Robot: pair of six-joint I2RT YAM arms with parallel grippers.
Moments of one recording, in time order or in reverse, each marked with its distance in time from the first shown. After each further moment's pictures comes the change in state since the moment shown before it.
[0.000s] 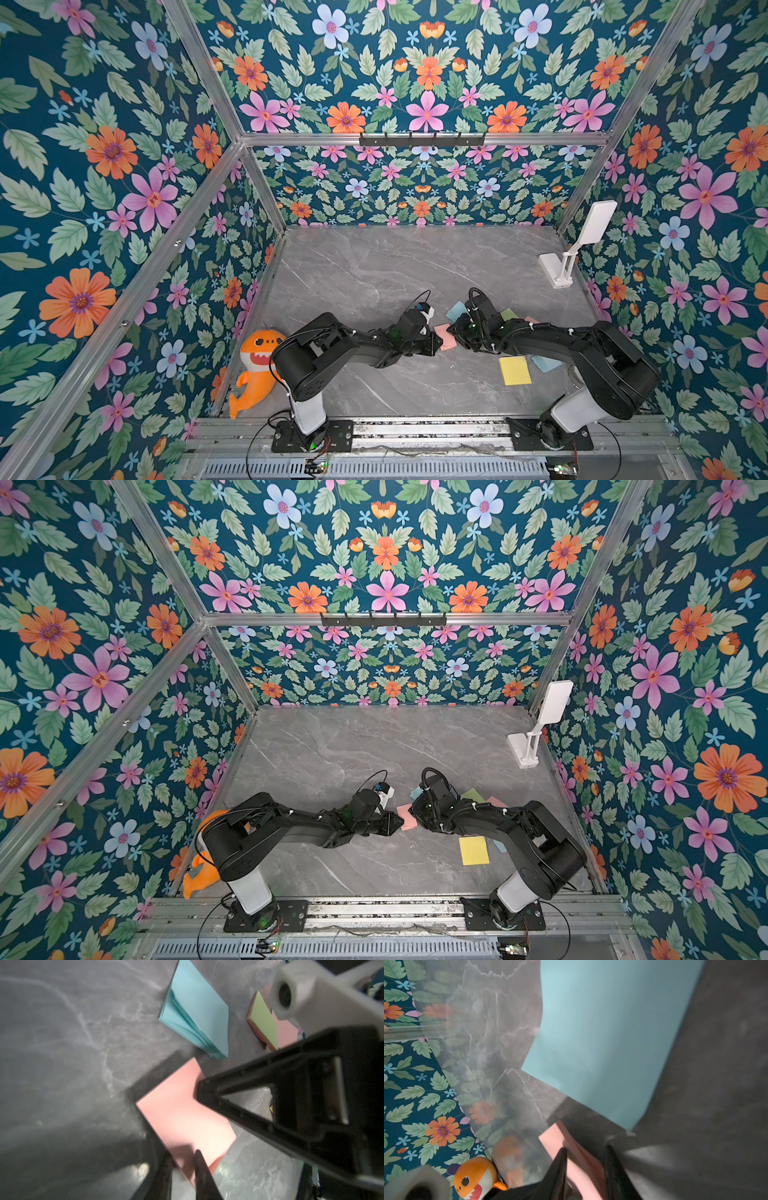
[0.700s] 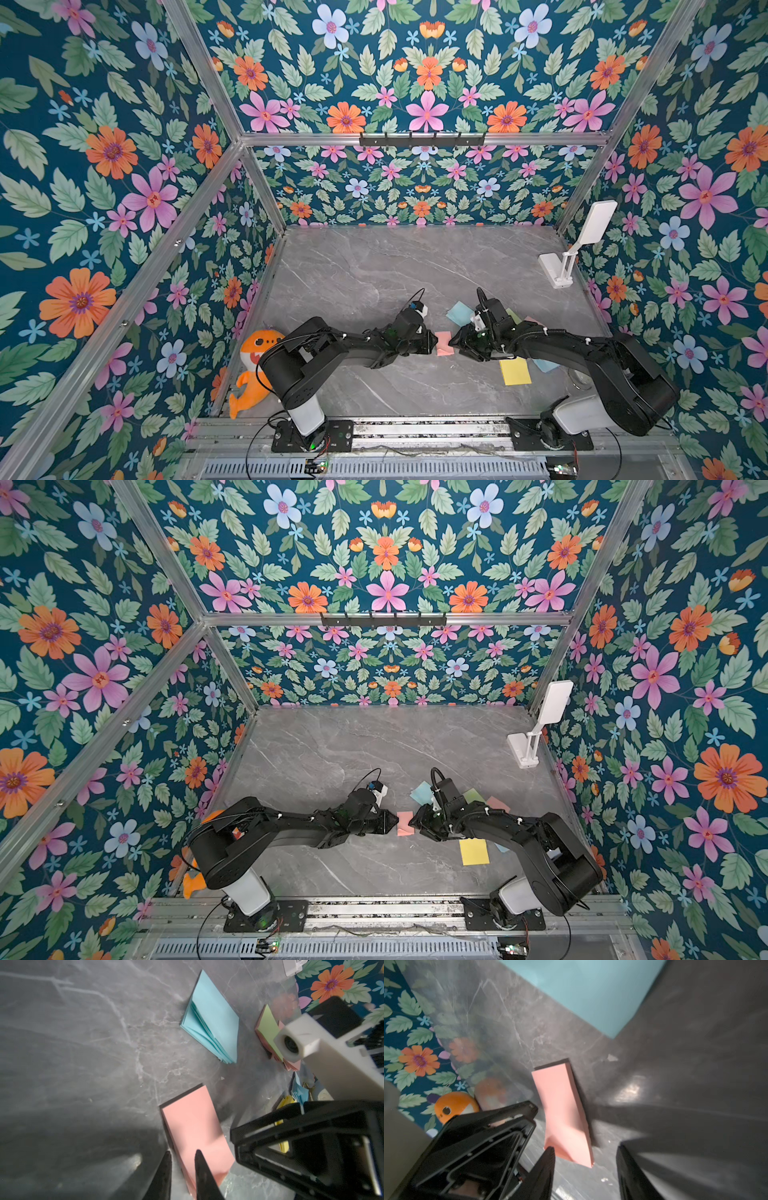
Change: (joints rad) left arm 0.010 -0.045 -0.010 -0.061 -0.051 -0.035; right arm -0.066 -0.100 -0.081 -0.127 -0.285 -0.257
